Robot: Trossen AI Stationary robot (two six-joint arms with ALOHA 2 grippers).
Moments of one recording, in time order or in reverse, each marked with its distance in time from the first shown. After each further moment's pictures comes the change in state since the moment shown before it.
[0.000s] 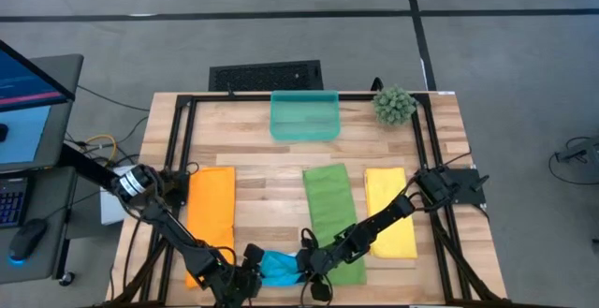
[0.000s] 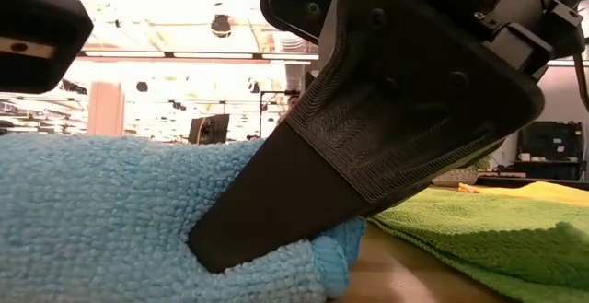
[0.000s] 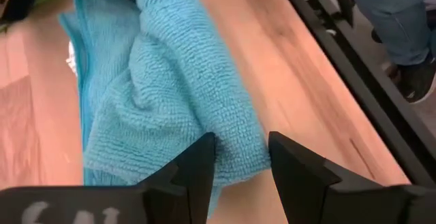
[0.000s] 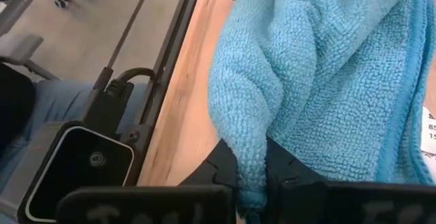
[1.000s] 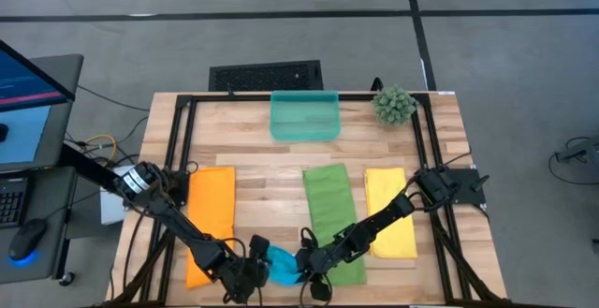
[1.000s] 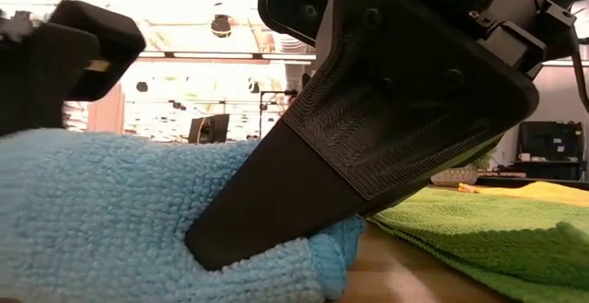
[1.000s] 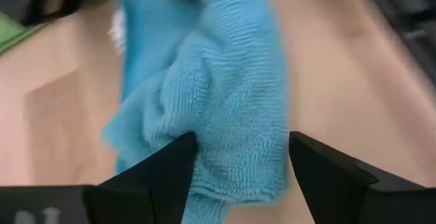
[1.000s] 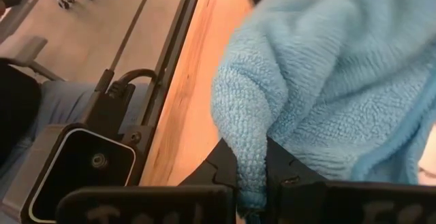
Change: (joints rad) left arm 0.079 0.000 0.001 -0.040 -0.025 0.029; right arm -0.002 0.000 0.001 0.004 -0.019 0.009
